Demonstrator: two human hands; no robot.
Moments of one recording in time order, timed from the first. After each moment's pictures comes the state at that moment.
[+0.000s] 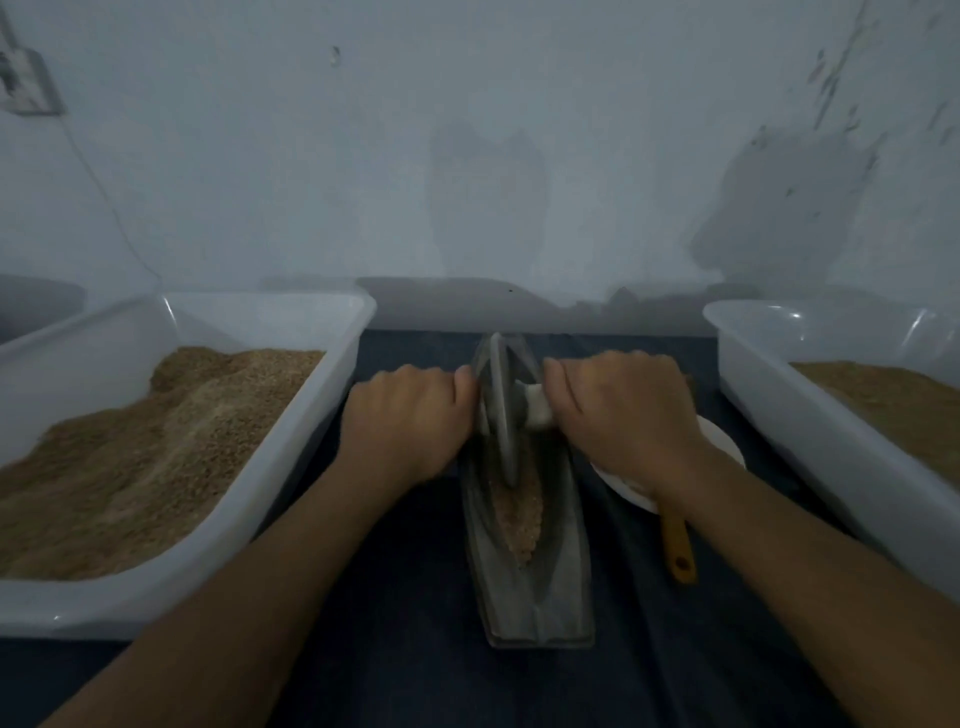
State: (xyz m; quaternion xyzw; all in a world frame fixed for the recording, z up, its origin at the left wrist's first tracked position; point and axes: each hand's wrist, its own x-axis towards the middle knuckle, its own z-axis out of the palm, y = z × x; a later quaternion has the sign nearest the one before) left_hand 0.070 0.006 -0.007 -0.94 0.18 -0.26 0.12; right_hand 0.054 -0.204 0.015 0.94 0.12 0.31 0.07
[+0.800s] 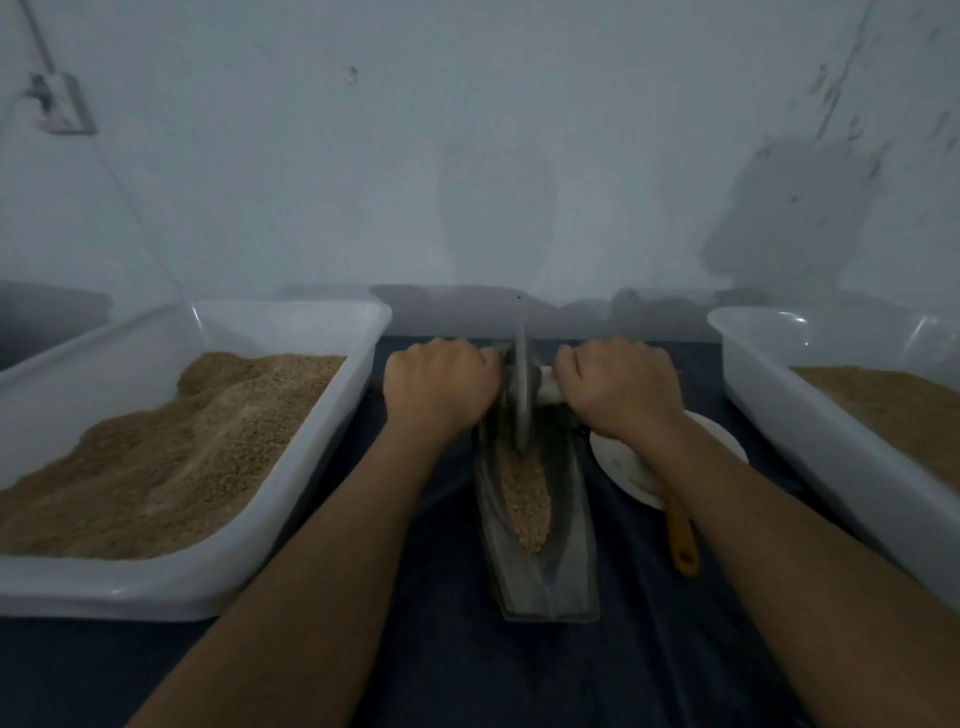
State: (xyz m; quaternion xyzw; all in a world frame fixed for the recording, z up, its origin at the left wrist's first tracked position) left_hand 0.112 -0.008 0.005 -0.95 0.13 -0.27 0.10; right_hand 0.094 -0.206 0.010 0.96 0.06 0.28 -0.01
